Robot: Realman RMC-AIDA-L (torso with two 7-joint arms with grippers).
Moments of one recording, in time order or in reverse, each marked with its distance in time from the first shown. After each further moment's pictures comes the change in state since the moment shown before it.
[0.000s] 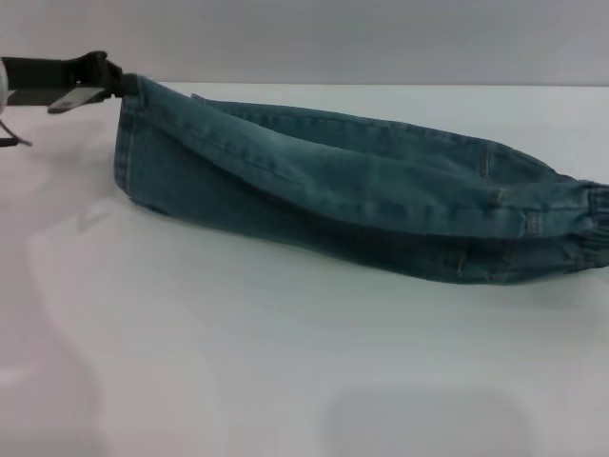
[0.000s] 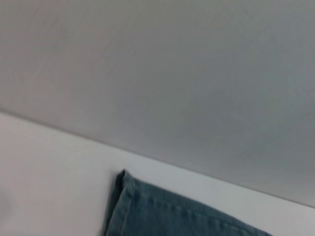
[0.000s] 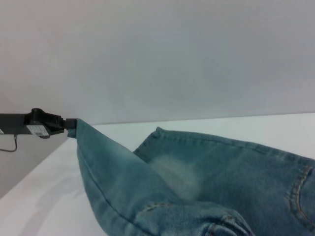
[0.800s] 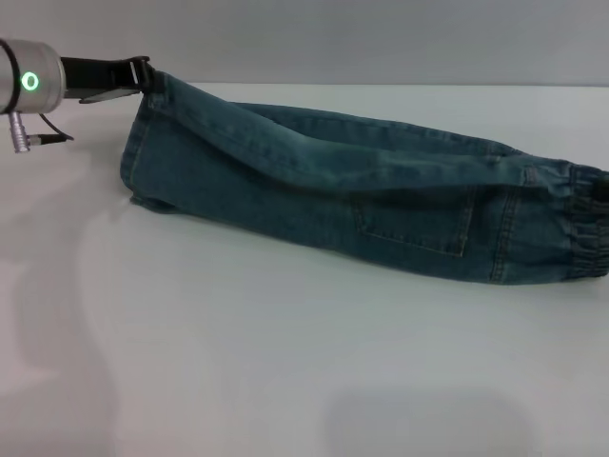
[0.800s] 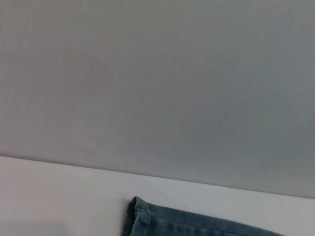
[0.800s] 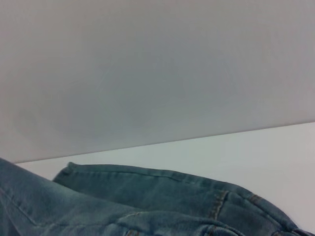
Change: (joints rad) left arm -0.019 -0.071 0.191 0.011 0.005 -0.239 0.004; right arm 0.039 0.081 -0.009 0.092 0.046 0.389 -0.036
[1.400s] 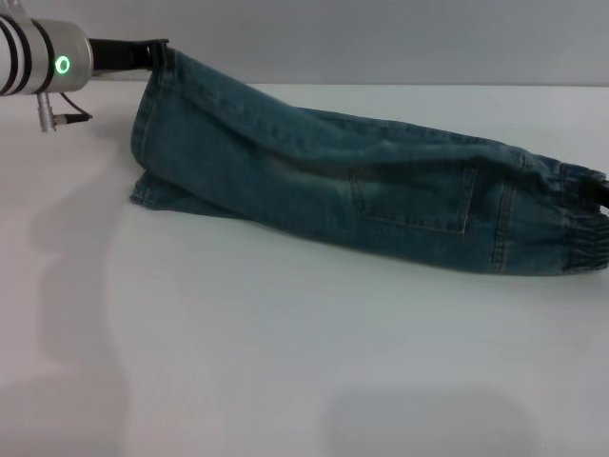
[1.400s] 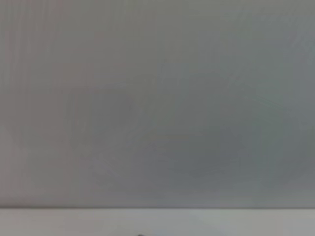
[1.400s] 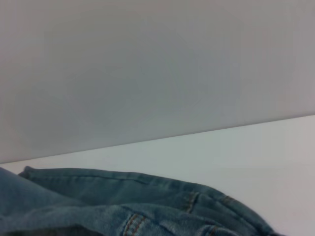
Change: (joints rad) left arm -0.025 -0.023 0.131 -0.003 -0.004 -0.170 0.002; right arm 0.039 0.024 0.008 0.077 0.002 0.184 -0.048
